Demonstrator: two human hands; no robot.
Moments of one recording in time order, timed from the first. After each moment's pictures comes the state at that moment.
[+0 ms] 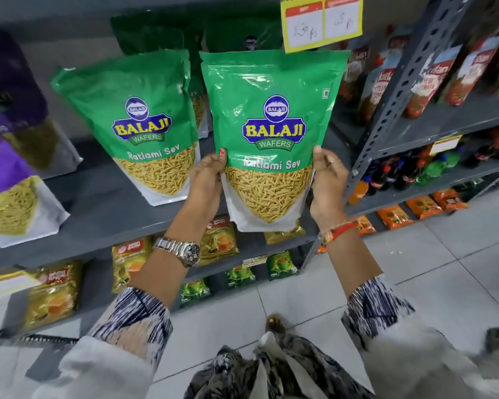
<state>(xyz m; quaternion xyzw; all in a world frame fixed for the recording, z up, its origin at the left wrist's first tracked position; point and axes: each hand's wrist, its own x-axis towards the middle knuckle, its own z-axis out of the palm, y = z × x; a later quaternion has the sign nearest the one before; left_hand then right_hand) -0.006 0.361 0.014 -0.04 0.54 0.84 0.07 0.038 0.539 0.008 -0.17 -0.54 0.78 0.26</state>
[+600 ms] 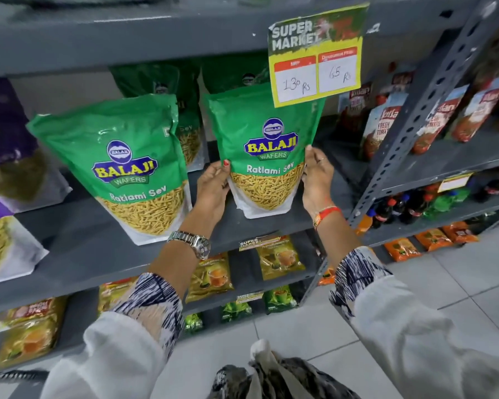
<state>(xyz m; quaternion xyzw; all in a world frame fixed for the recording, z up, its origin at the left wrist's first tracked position) -0.098 0.392 0.004 -0.05 0.54 0.84 0.05 -0.088 0.581 0.003 -0.13 -0.54 0.80 0.22</state>
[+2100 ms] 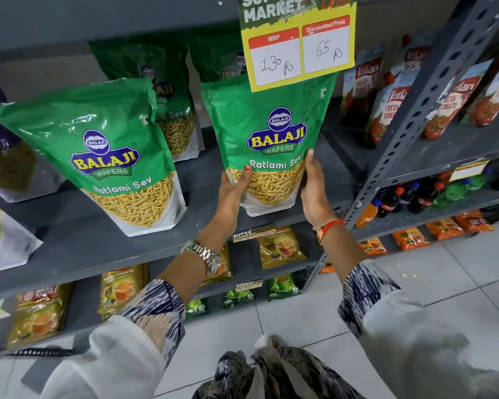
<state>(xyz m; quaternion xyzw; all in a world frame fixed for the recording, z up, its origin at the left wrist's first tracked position) -0.072 0.436 -0.026 -0.06 0.64 0.77 0.05 -0.075 0.596 -0.037 -0.09 -0.61 0.78 0.10</state>
